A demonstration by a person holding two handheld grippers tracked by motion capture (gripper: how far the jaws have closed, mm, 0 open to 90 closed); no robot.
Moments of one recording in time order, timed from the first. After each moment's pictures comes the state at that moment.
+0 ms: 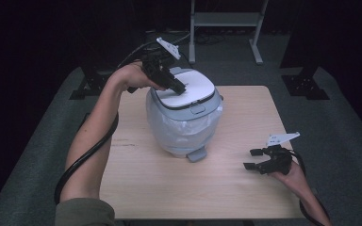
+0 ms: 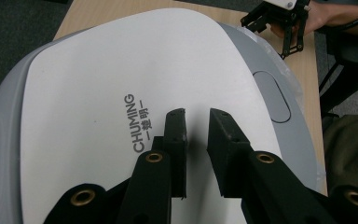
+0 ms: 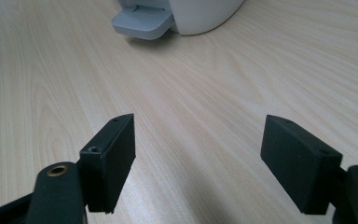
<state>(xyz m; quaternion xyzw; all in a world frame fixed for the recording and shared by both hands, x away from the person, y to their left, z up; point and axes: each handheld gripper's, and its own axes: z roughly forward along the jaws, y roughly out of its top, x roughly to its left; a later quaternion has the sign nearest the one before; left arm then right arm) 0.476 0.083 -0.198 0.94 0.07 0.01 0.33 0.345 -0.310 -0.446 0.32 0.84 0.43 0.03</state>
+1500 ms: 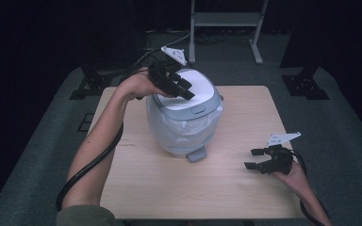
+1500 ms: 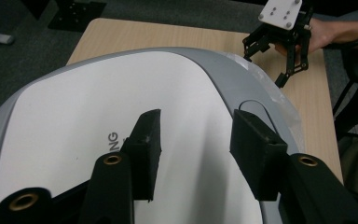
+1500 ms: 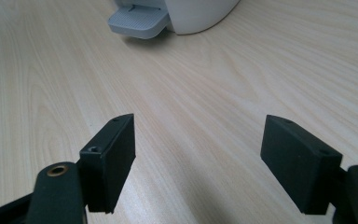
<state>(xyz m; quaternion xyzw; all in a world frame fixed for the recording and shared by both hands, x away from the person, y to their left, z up) 0.454 0.071 -0.203 0.92 0.07 0.06 0.37 0.345 -0.313 -0.446 0.32 0.84 0.43 0.04</state>
